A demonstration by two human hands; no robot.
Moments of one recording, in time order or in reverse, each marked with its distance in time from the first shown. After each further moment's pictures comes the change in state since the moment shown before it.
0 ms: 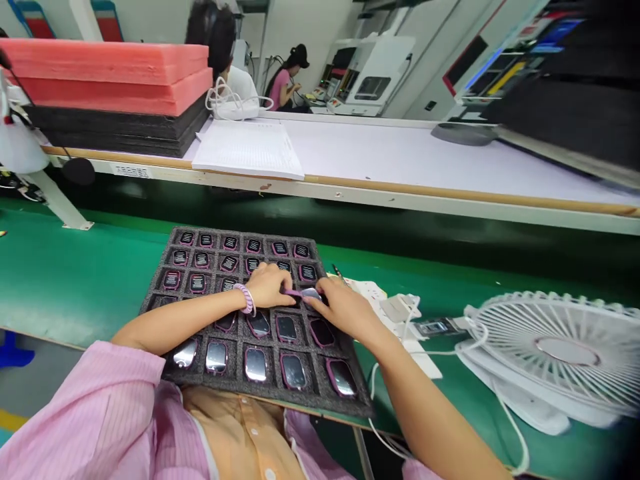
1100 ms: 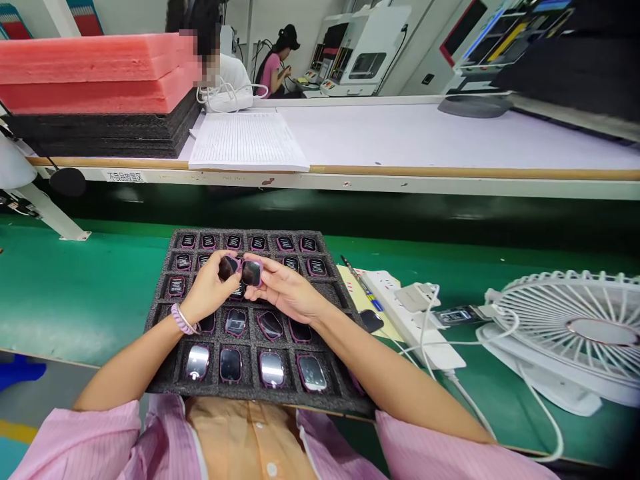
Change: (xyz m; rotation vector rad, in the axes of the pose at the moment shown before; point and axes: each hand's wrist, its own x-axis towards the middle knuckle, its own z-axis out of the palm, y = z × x) left_hand -0.091 -0.062 -0.040 -0.560 0.549 -0.128; right_hand 0.035 -0.103 0.006 1.972 -0.367 -0.327
